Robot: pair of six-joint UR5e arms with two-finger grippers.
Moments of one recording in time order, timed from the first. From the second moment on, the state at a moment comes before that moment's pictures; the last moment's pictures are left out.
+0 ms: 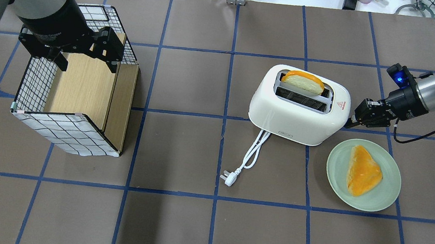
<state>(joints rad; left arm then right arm) -1.57 -1.47 -1.67 -1.51 1.60 -0.08 1.10 -1.22 1.82 -1.69 -1.00 -0.63</state>
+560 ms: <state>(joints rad) -1.57 -1.47 -1.67 -1.51 1.60 -0.08 1.10 -1.32 1.78 -1.71 -1.09 -0.46</state>
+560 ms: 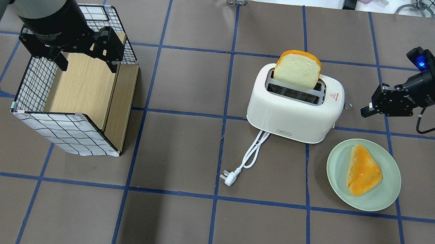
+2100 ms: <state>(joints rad) -1.57 -1.47 -1.67 -1.51 1.60 -0.08 1.37 -1.52 1.39 -1.42 -1.47 -0.02</state>
